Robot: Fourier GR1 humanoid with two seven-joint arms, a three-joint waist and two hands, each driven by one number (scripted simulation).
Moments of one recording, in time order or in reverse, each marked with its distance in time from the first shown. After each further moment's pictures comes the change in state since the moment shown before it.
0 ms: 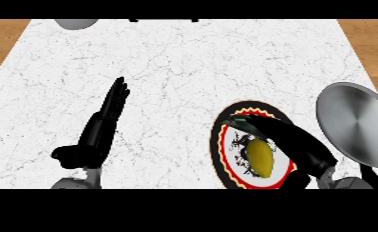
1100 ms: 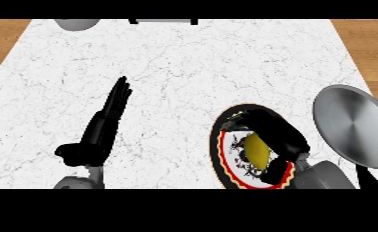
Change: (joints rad) left arm -0.003 -0.052 0.048 0.019 -0.048 -0.058 -0.001; right arm -0.102 0.114 0.012 0.262 0.283 -0.096 -0.167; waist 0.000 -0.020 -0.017
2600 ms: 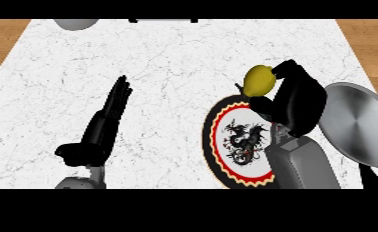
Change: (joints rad) left arm 0.003 -0.024 0.009 -0.022 -0.023 0.004 0.023; right arm -0.183 0.318 -0.192 -0.234 0.520 -0.478 1.048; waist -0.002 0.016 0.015
